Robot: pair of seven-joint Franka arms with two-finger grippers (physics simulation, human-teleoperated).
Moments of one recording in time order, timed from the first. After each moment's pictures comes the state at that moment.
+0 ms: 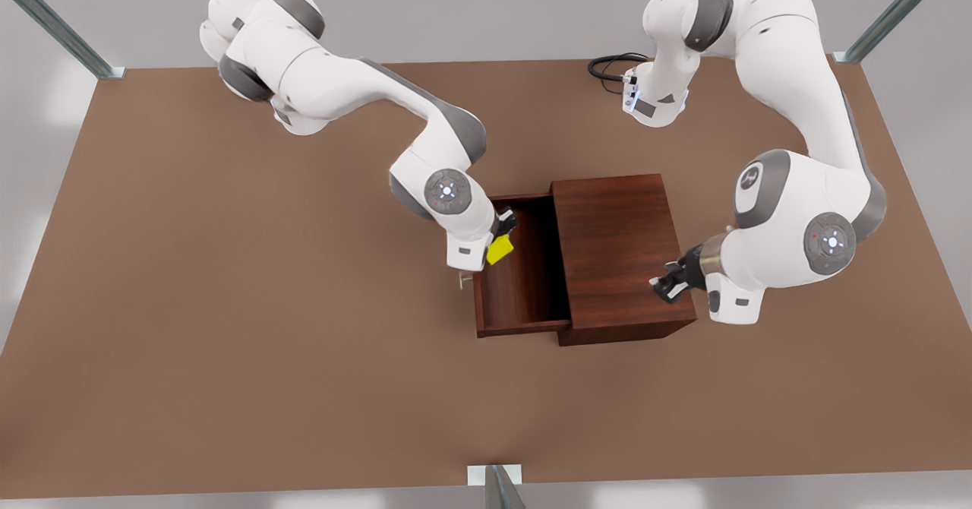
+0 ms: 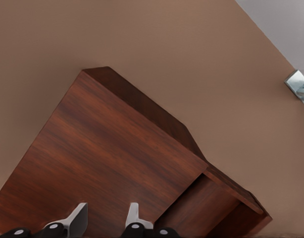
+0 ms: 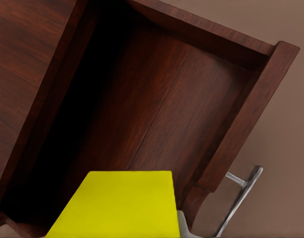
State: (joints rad) left arm -0.19 0.60 -0.05 -0.96 -0.25 1.42 -1.00; right arm 0.41 0.76 0.51 -1.12 -0.10 1.87 0.29
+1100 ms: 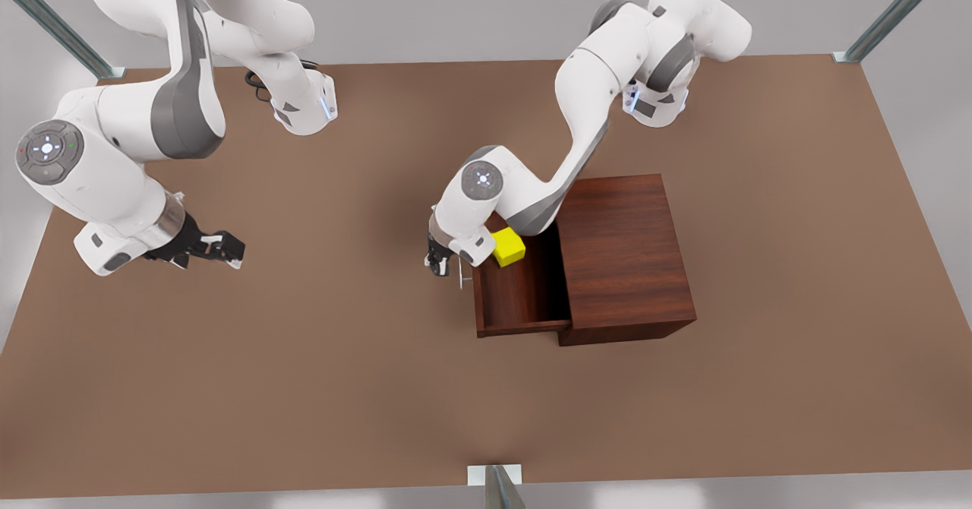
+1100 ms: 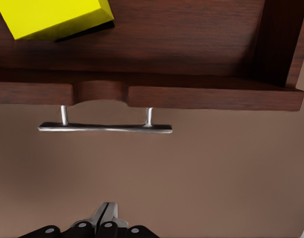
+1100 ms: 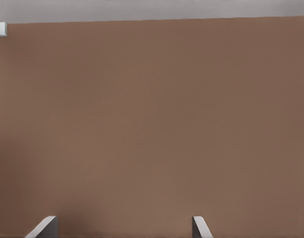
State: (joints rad) left arm -0.80 0.88 -0.05 -1.01 -0.16 2.20 -2.41; right arm 0.10 0.21 0.01 -1.39 -0.01 1.63 0.13
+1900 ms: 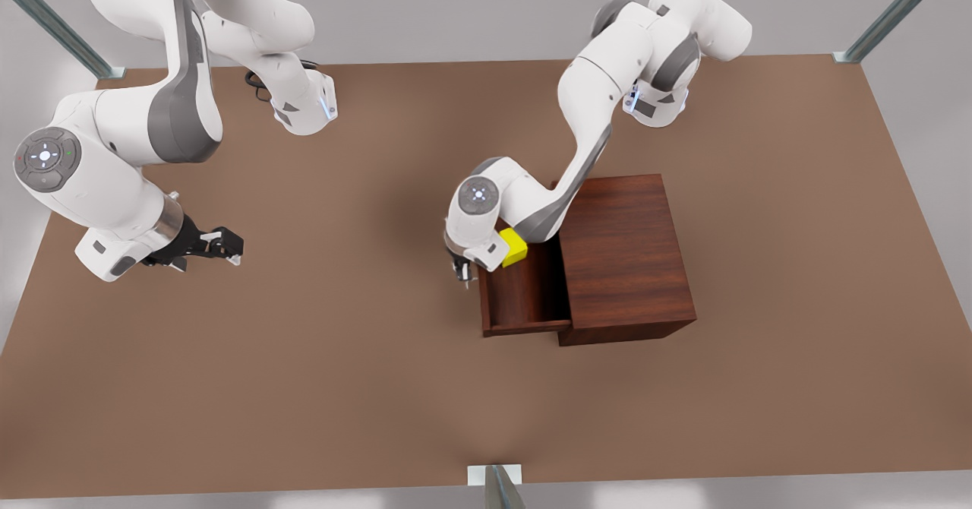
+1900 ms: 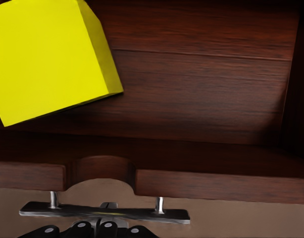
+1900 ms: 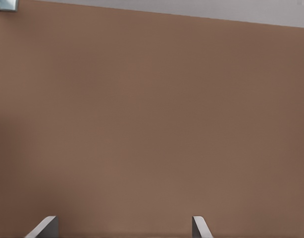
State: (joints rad) left arm -0.76 0.85 -0.05 -1.12 -0.06 2.10 -2.45; right arm 0.09 0.22 0.01 -1.39 0.00 1.61 -0.01
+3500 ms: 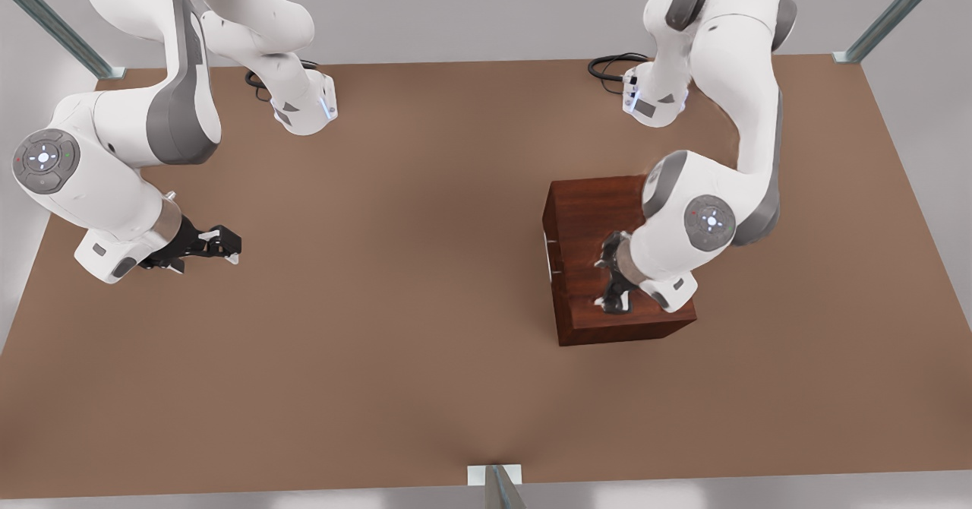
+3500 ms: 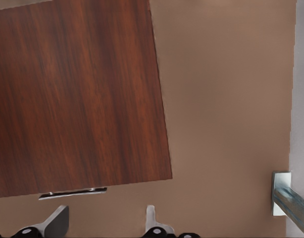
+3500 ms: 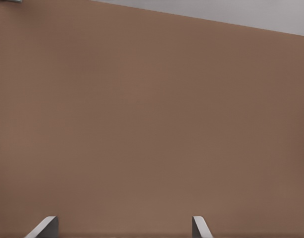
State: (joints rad) left arm -0.28 0.52 -0.06 -1.17 -0.16 1.70 -1.79; right arm 0.09 0.22 0.01 -1.39 -0.01 1.61 -0.07
